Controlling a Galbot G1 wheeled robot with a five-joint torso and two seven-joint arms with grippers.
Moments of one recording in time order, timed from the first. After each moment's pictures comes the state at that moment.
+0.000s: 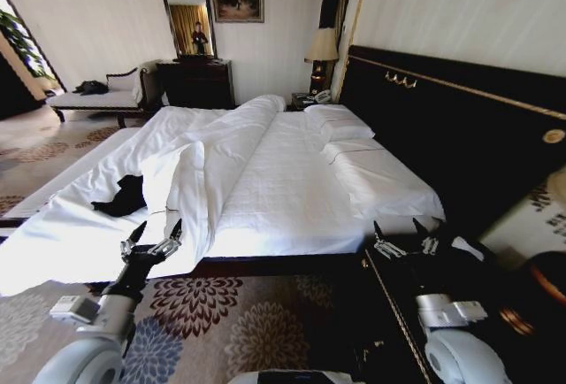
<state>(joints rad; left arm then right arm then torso) 1.84 -1.21 -0.87 -2.46 -0.66 0.07 -0.04 -1.79 1.14 0.79 2.23 0.38 0.24 0.06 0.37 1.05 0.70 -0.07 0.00</state>
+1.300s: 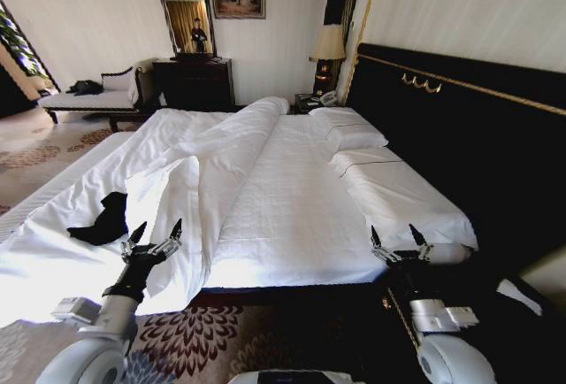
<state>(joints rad) 1.81 -1.21 -0.87 -2.44 -0.67 0.07 -0.04 -1.78 1.23 0.78 2.21 0.32 0.25 0.03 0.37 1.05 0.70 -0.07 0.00</state>
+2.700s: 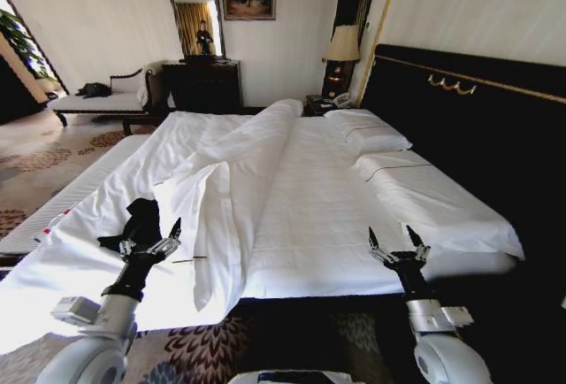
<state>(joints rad) 1.82 -1.22 -0.87 -2.44 -0.67 0.07 -0.04 -1.78 1.23 0.76 2.20 0.31 0.26 0.03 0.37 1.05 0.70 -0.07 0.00</state>
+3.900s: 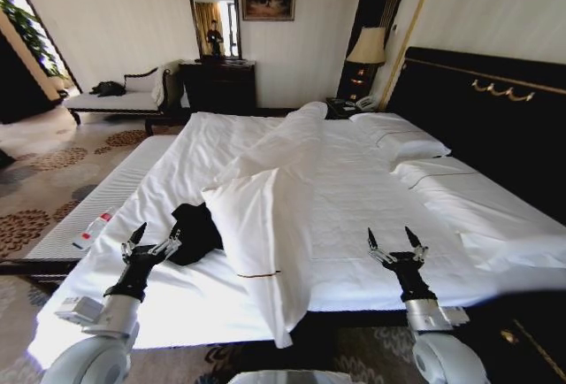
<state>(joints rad) 1.81 -1.24 -0.86 -2.42 -0.66 0.07 -0.04 -1.76 1.23 0.75 2.17 0.32 0.26 0.03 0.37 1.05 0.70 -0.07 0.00</state>
